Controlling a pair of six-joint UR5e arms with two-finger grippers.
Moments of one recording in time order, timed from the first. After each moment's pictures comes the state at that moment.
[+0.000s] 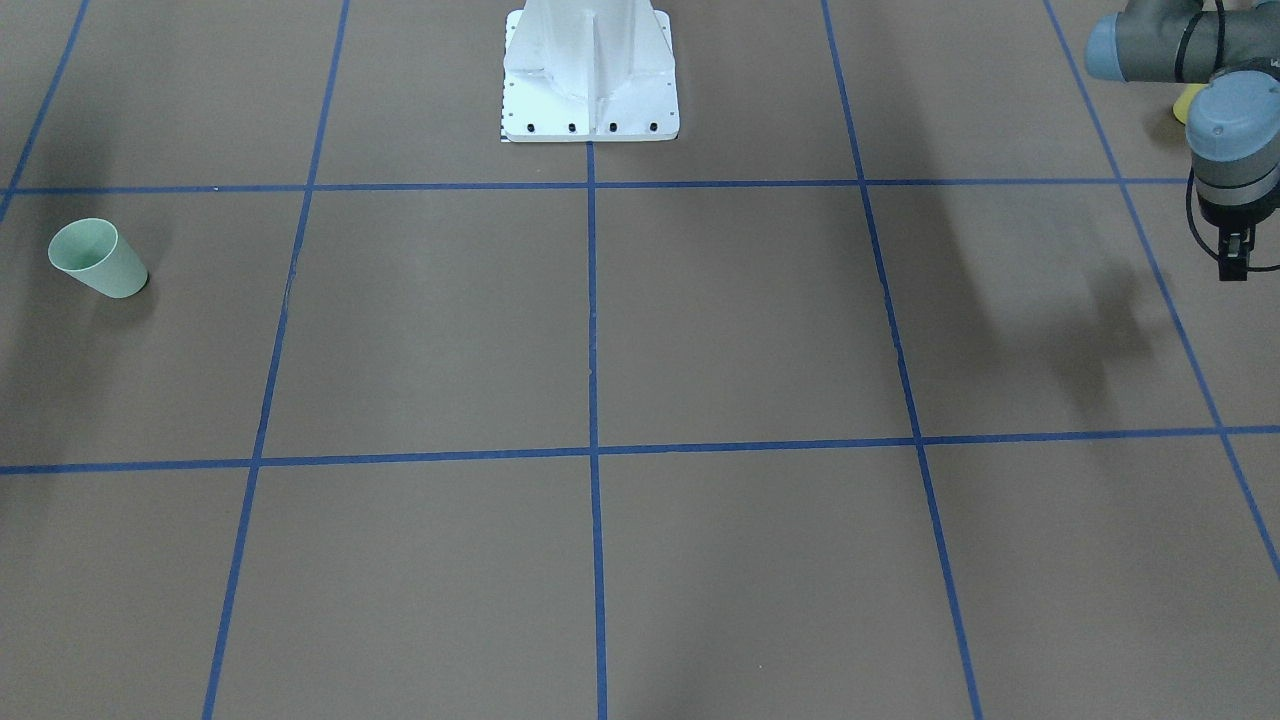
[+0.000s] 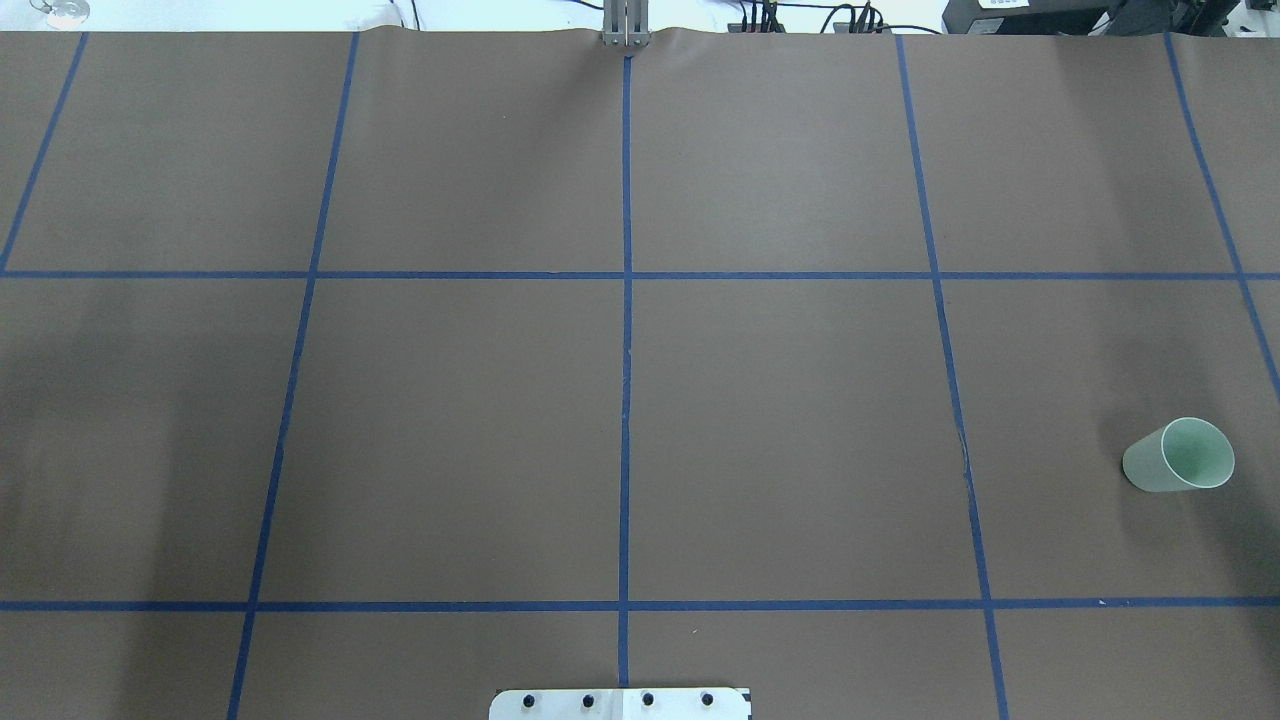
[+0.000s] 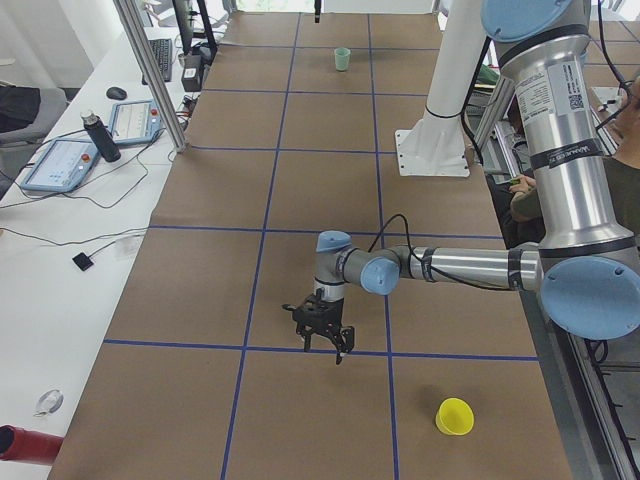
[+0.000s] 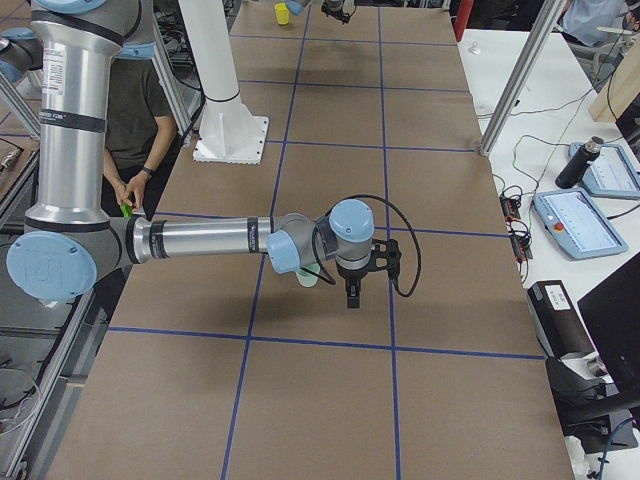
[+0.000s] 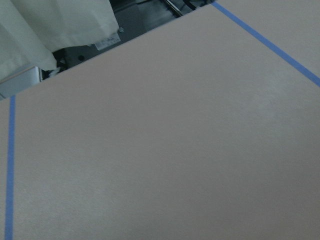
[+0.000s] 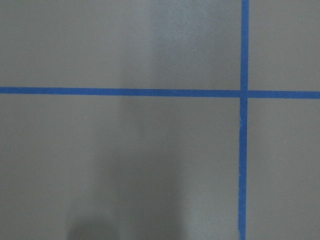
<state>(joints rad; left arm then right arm) -0.88 -1.27 -1.75 -1.70 -1.57 -1.92 1.40 -1.70 1.76 -1.31 2.39 0.32</state>
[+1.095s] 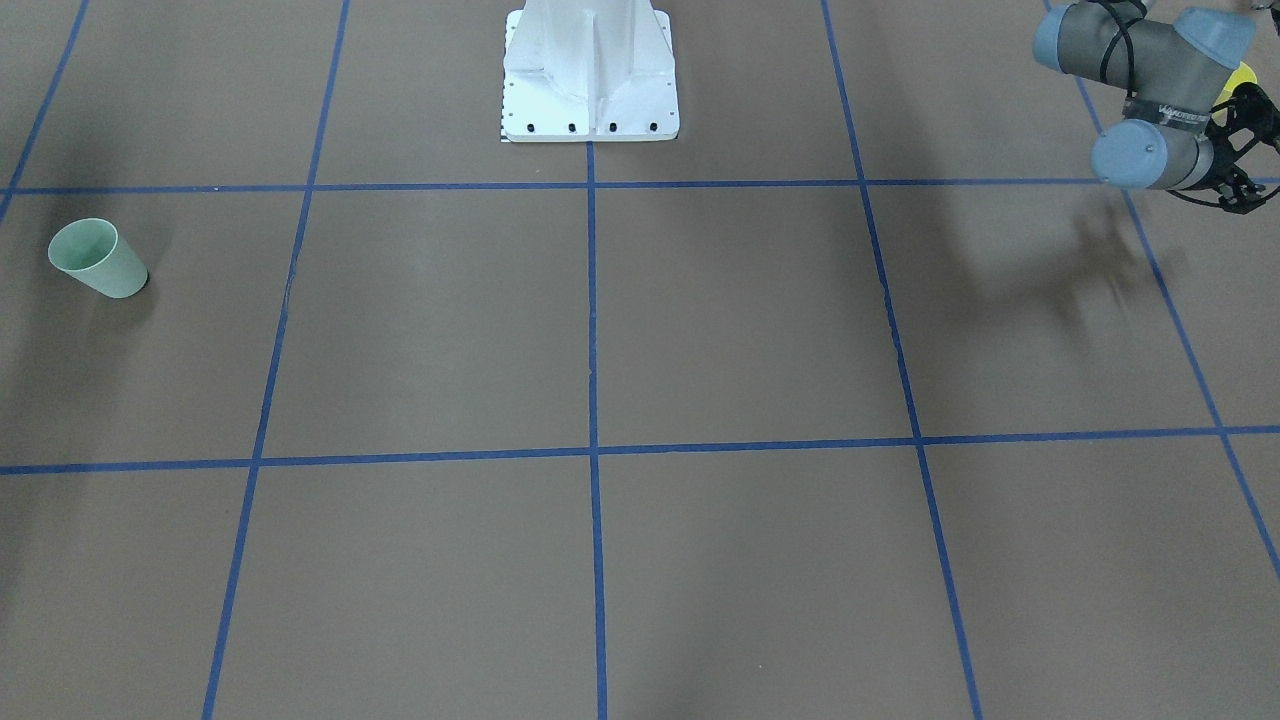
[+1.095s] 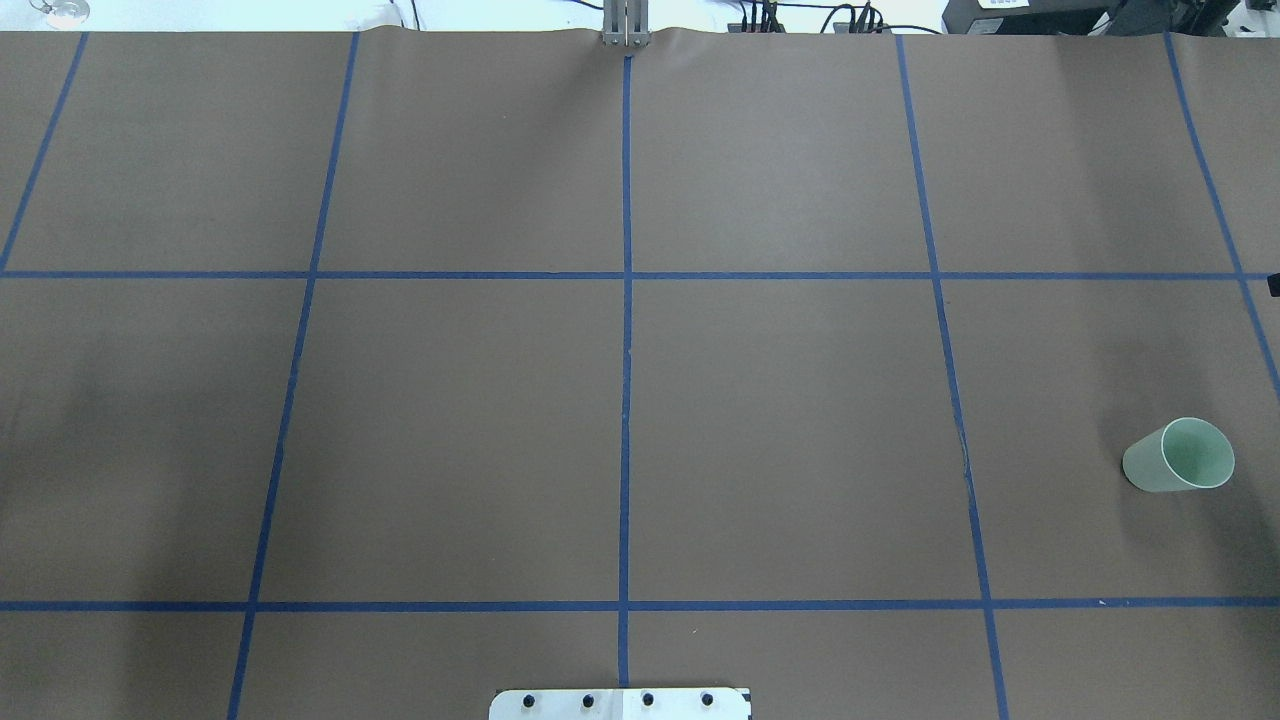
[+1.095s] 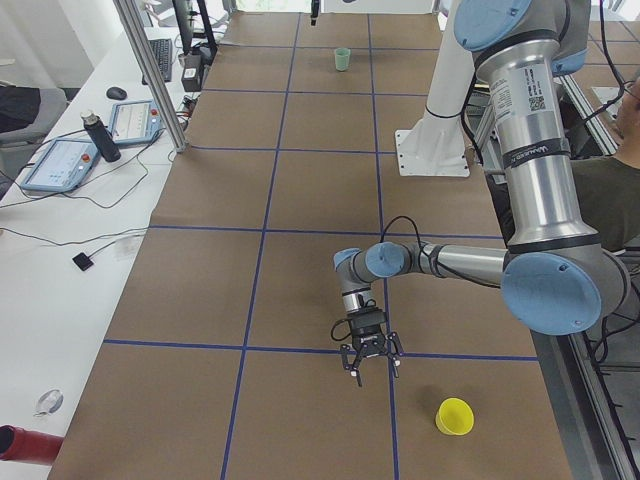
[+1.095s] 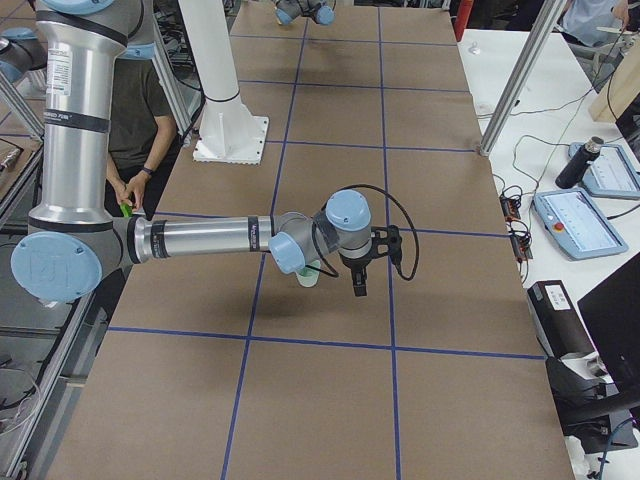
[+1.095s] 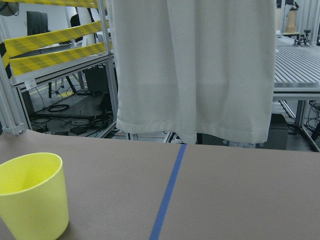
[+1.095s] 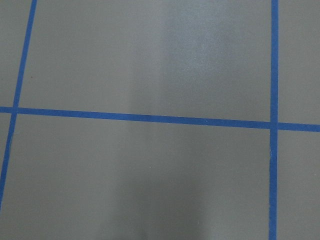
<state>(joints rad) -0.65 -1.28 -1.75 -1.19 -1.56 -2.63 1.36 -1.70 1.76 -1.14 2.36 0.42</state>
